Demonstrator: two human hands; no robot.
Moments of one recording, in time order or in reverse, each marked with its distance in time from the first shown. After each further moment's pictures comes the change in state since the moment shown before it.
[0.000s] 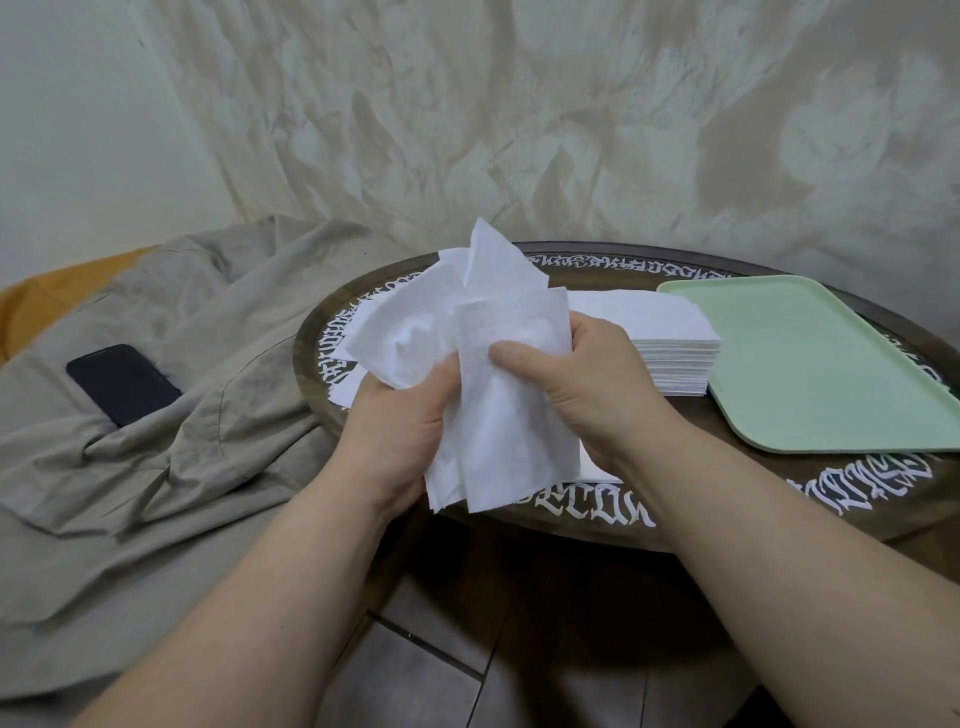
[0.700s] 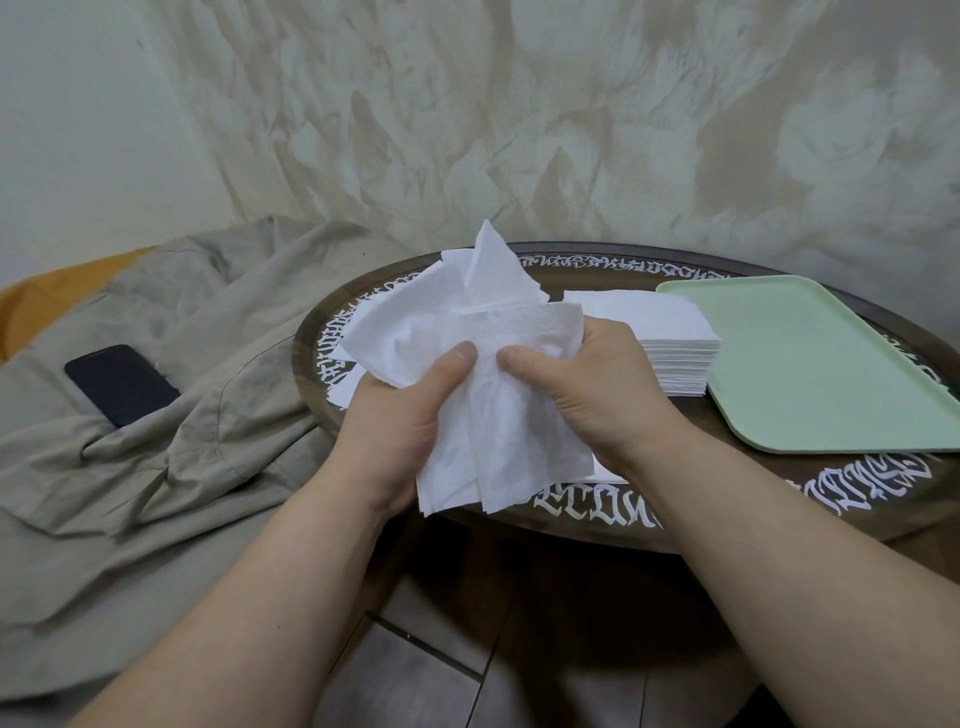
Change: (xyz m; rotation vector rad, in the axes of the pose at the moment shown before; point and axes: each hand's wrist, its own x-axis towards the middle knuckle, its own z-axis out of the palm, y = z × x) left_hand -0.003 0.003 0.001 -0.014 0.005 -0.011; right_hand -0.003 0.000 -0.003 -0.010 0.008 -0.058
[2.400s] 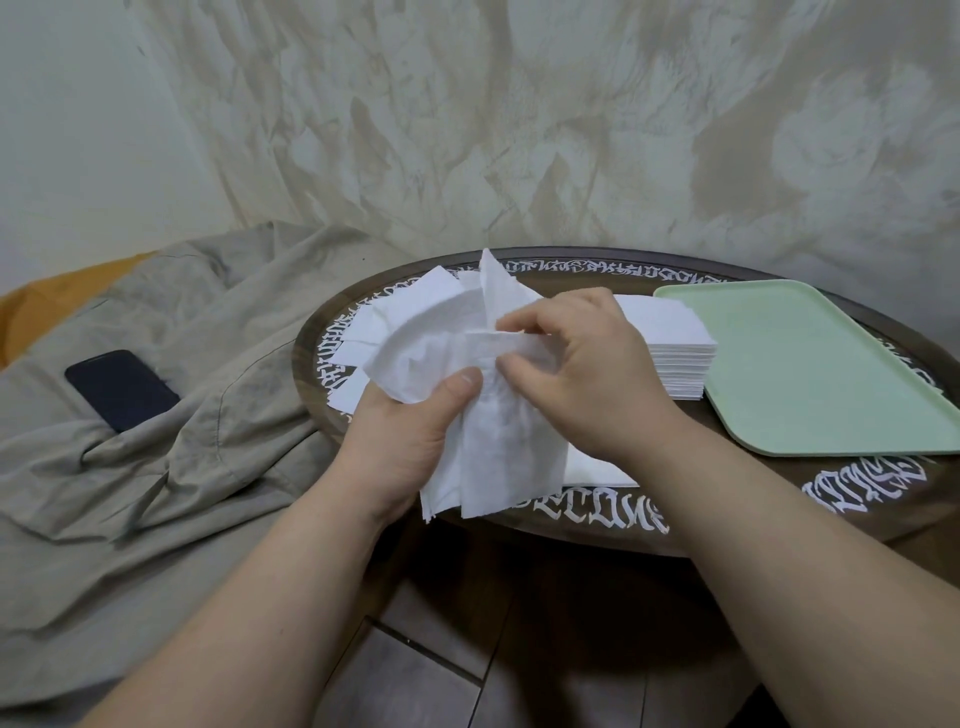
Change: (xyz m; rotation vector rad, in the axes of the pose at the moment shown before) left_hand 0.004 -0.009 -0.007 0.159 0.019 0.069; right_hand 0.007 -0.002 -0.005 -0.762 0.065 -0.516
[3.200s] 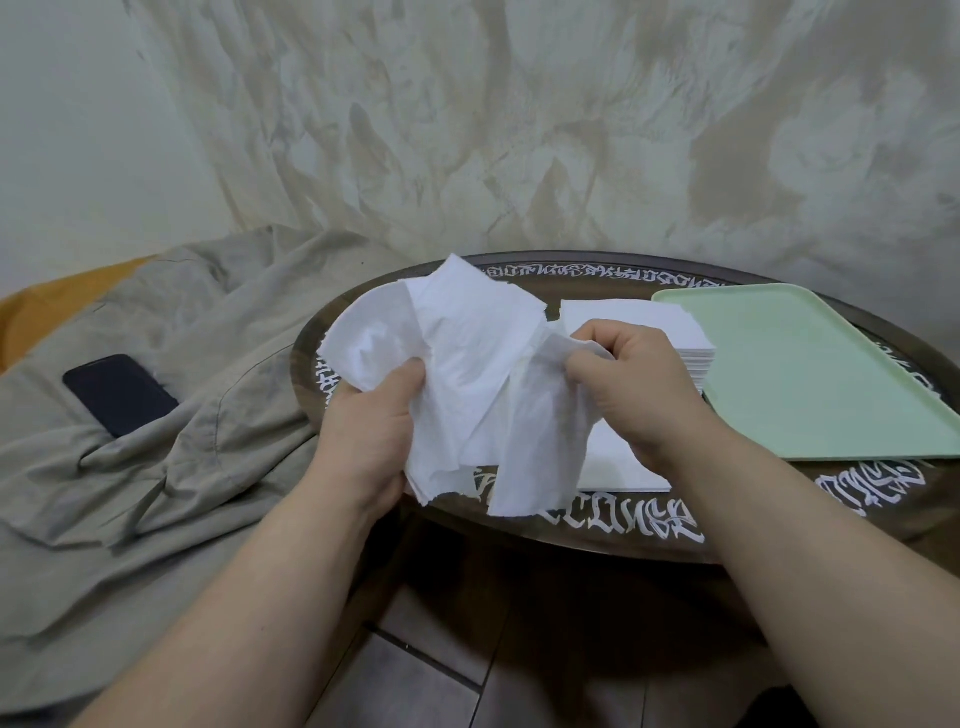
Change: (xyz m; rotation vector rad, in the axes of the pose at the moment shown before) left_hand 0.004 0.011 -0.003 -0.075 0.273 -0.078; right_hand -0.004 0.021 -0.011 0.562 -0.047 0.515
